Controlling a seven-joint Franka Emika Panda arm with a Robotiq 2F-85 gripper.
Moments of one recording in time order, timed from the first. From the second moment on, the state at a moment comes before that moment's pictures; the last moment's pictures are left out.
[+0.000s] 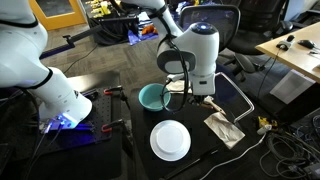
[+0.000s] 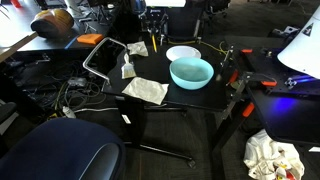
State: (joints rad) arm -0.02 0.44 -0.19 -2.26 0.13 2.85 0.80
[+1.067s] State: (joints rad) arm -0.06 0.69 -0.18 -2.05 0.23 2.79 0.80
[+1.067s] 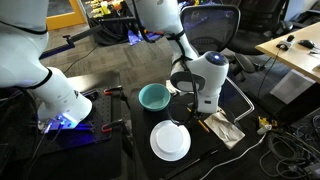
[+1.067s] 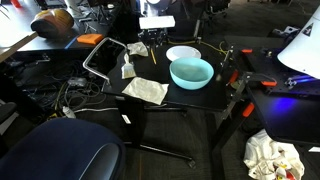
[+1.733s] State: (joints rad) arm -0.06 0.66 -0.15 -2.08 0.26 2.80 0.77
